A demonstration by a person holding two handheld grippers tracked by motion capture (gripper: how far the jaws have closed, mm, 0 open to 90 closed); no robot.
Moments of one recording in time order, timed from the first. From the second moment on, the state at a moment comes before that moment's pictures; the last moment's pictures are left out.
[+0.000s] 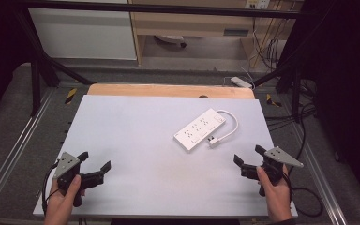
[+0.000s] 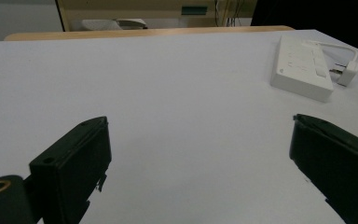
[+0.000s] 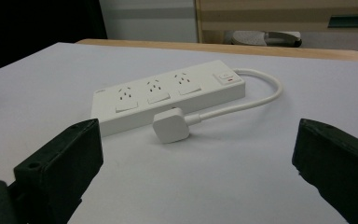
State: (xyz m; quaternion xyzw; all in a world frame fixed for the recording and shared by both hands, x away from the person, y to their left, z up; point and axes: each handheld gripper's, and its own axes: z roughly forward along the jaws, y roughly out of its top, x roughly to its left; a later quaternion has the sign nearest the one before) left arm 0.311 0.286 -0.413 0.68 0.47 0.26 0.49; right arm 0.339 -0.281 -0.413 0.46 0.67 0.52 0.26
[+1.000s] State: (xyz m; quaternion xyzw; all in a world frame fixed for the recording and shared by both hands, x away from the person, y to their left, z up) left arm 0.310 0.285 -0.414 0.69 0.47 0.26 0.49; right arm 0.364 -0.272 -0.382 0.44 0.68 0.52 0.26
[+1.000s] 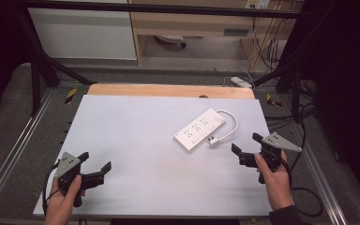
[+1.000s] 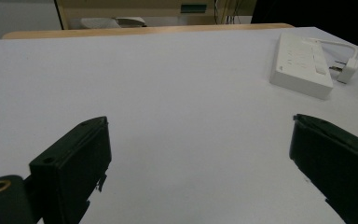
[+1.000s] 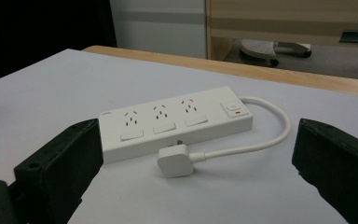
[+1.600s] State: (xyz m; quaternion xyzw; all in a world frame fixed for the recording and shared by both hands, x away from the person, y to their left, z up) left arm 0.311 0.285 -0.414 0.69 0.46 0.26 0.49; right arm 0.384 -0.260 -0.375 0.43 0.70 0.52 0.25
